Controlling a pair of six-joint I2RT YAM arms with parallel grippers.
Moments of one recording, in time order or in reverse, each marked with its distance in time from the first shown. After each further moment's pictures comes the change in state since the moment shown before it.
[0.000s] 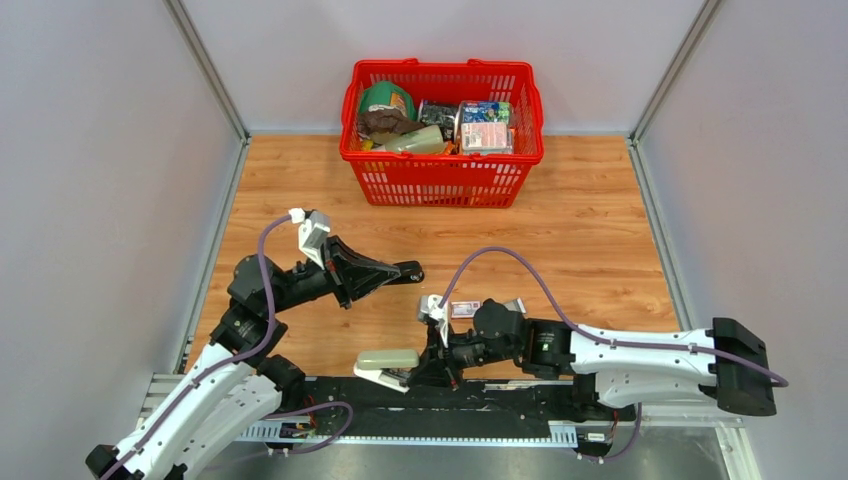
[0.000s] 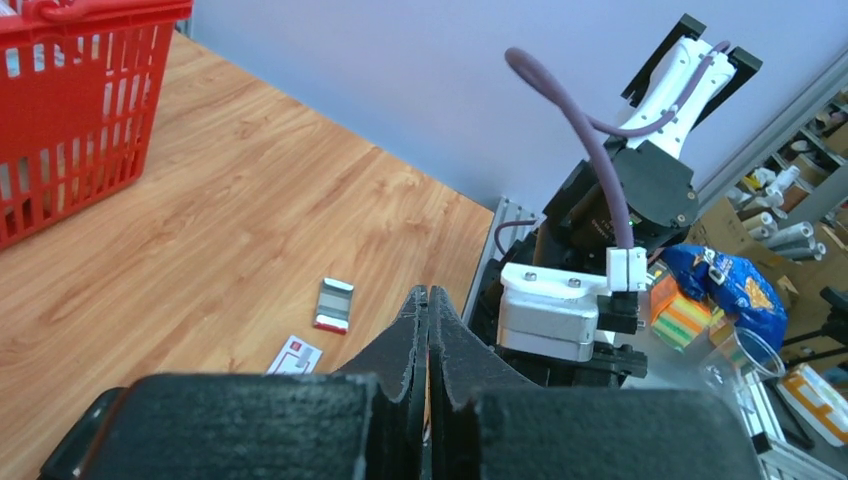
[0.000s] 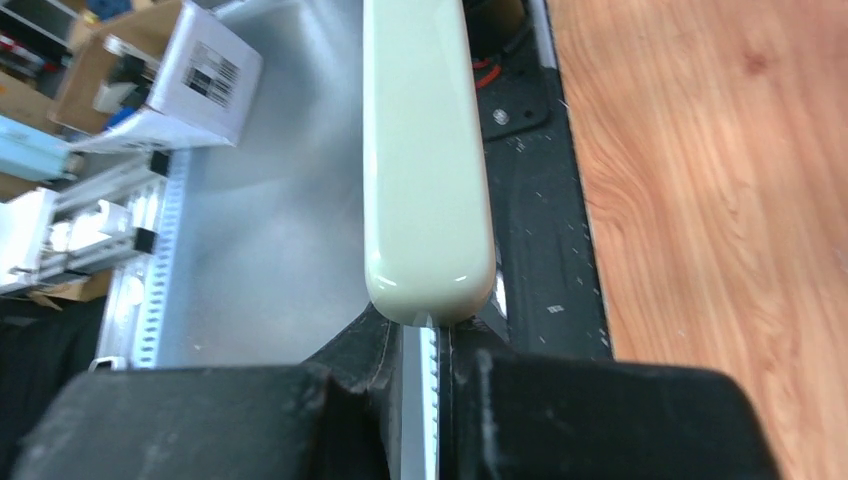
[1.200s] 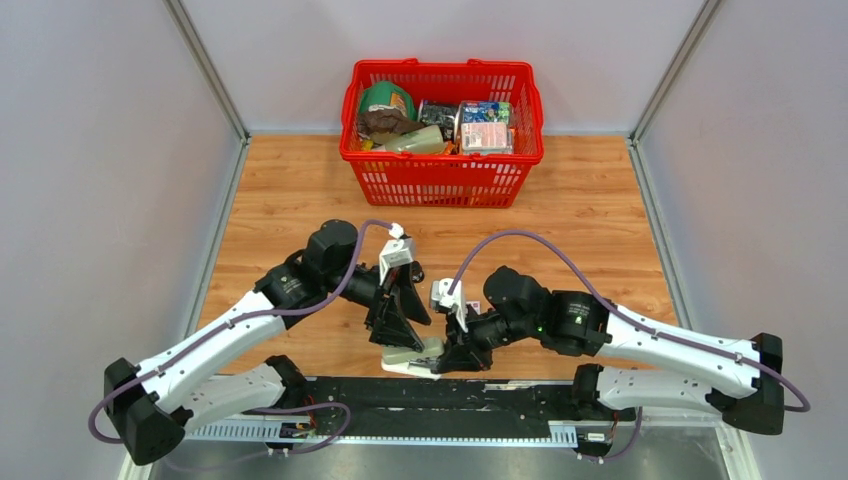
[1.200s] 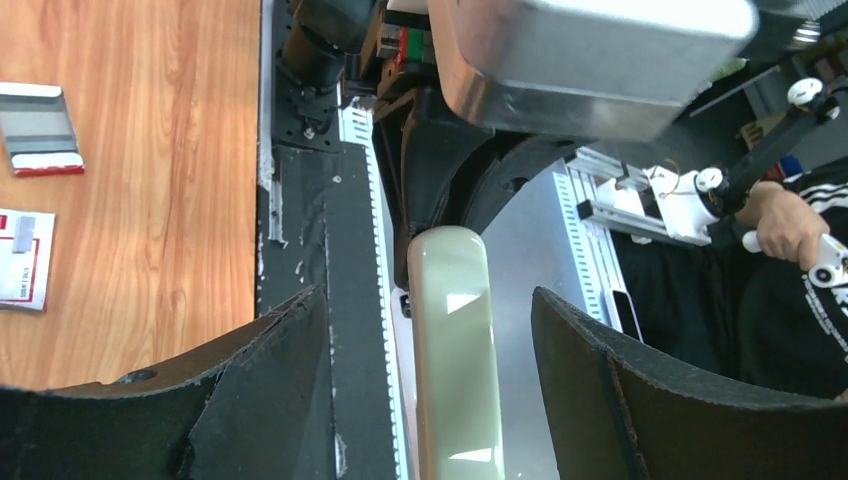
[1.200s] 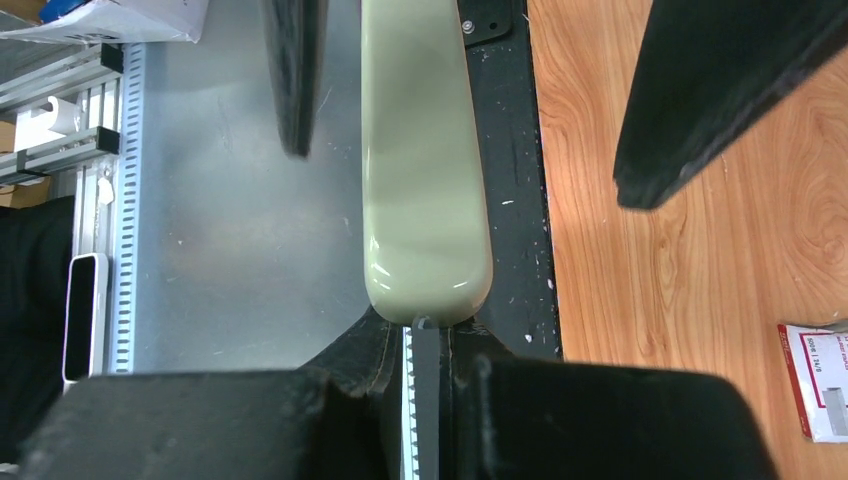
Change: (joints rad) left arm -0.195 0.370 0.192 -0.377 0.442 0.237; right arm -0.122 -0.105 0.304 -0.698 -0.090 -0.266
